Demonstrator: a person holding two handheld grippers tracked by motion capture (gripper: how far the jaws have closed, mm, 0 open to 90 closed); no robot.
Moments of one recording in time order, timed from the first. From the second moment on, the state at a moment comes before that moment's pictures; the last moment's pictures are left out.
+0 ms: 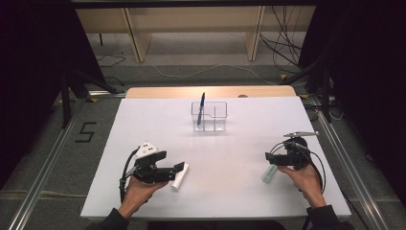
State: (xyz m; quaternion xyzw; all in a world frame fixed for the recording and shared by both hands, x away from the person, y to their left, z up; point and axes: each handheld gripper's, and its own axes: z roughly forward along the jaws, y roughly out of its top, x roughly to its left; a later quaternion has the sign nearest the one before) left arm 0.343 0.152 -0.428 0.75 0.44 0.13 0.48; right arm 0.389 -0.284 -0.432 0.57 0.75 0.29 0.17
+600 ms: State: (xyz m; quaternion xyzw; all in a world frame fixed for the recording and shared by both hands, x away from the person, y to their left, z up) left arm 0.342 0.154 -0.428 0.75 0.44 0.13 0.48; right arm 0.389 -0.287 -0.441 0.57 0.76 0.26 0.16
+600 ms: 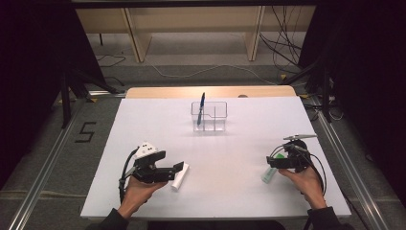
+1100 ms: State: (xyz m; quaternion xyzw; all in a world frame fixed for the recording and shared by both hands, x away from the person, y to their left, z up) left arm 0.339 0.153 -0.429 0.75 0.43 0.14 0.47; right arm 0.392 -0.285 -0.449 0.59 0.76 0.23 0.15
